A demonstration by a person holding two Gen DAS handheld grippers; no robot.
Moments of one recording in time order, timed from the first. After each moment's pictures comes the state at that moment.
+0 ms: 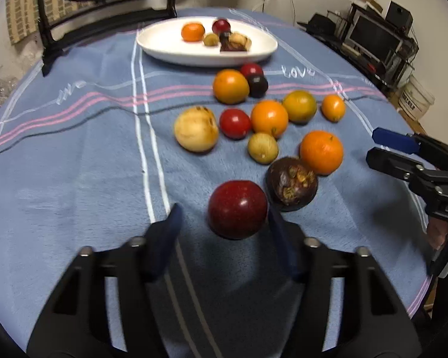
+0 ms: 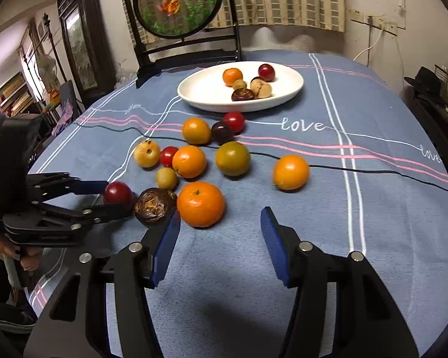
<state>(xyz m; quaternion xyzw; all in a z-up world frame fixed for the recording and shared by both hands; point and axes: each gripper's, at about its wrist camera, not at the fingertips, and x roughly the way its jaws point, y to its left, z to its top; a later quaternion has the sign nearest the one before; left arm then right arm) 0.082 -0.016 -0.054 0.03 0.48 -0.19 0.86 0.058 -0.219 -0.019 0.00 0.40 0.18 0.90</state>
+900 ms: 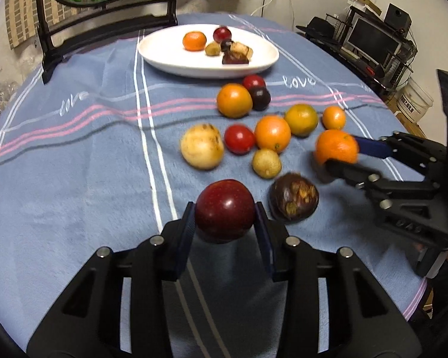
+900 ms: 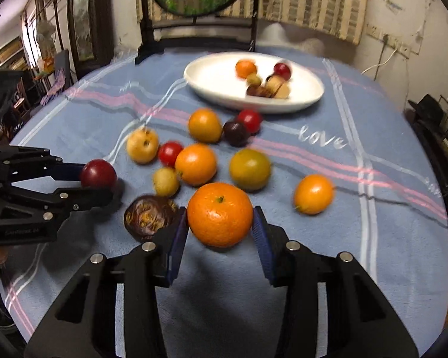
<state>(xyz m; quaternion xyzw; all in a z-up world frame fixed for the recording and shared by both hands) 0.091 -0.010 -0.033 0.03 0.46 -0.19 0.87 0.081 -0.183 -0.023 -0.08 0.40 0.16 0.90</state>
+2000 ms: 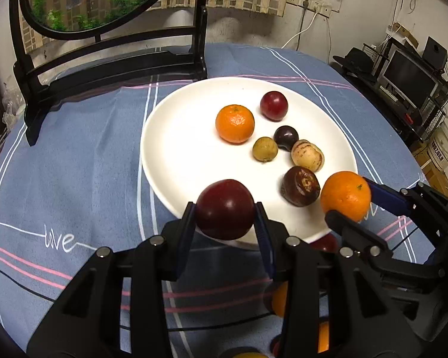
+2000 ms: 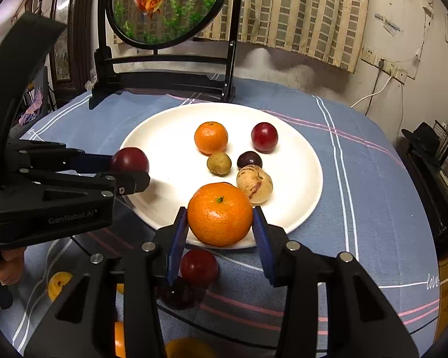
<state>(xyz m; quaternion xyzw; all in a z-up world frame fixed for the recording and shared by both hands) 0.282 -0.033 -0.018 0.01 0.44 -0.13 0.89 0.236 -0.166 -0.011 -0.09 0.36 0.13 0.92</state>
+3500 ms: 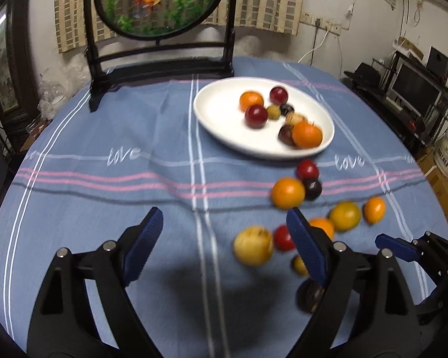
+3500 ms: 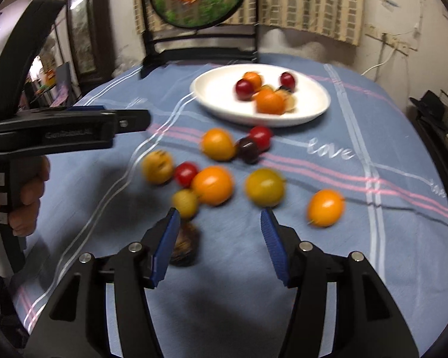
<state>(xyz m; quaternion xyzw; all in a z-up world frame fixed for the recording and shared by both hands) 0.135 0.003 0.004 0.00 0.41 -0.07 0.91 0.081 -0.163 -0.017 -0.05 0.40 0.18 0.90</state>
